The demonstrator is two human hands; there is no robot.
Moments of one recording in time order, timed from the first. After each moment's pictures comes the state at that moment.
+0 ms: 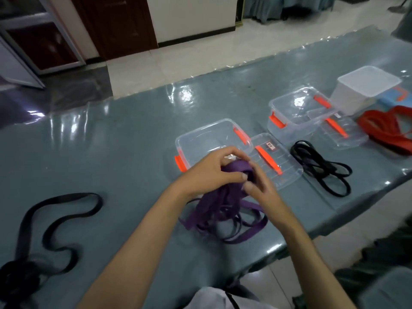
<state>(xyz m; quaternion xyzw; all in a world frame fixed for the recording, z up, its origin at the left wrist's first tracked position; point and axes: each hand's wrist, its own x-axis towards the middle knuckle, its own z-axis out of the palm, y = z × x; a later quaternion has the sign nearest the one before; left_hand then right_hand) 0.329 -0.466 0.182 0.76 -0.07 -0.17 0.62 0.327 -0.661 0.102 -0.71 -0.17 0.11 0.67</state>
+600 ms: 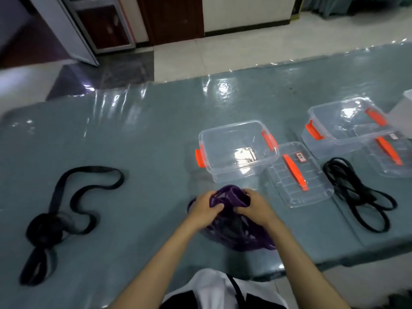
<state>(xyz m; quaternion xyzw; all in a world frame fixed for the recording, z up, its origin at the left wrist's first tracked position) 0.295 -0.458 0.012 0.83 0.24 -0.14 0.48 0.386 -0.642 -0.002 -0.87 -0.13 0.31 0.37</state>
